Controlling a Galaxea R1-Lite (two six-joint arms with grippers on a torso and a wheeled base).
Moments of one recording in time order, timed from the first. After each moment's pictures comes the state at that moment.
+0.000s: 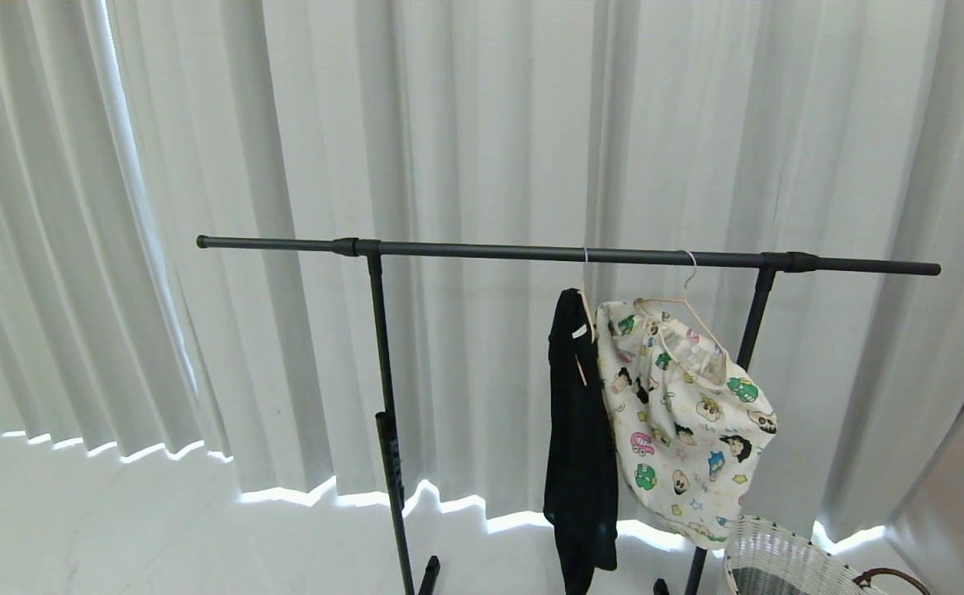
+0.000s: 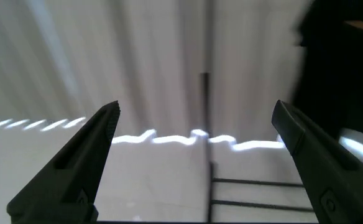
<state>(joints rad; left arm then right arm) 0.16 0.14 -0.02 0.01 -0.31 0.14 -0.02 0.05 -0.04 0.02 -0.39 -0.25</state>
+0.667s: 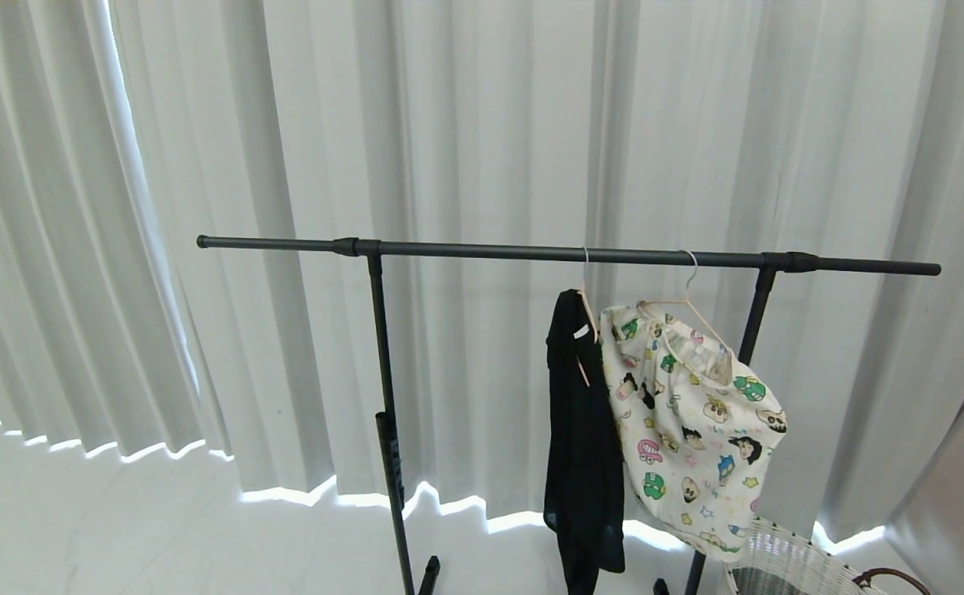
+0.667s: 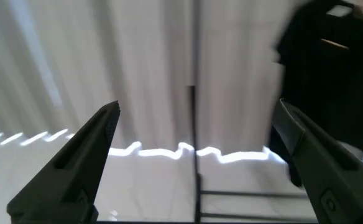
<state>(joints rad) 0.04 0.08 0.00 -0.03 0.03 0.02 0.00 0.00 -0.04 0.02 -0.24 -0.13</state>
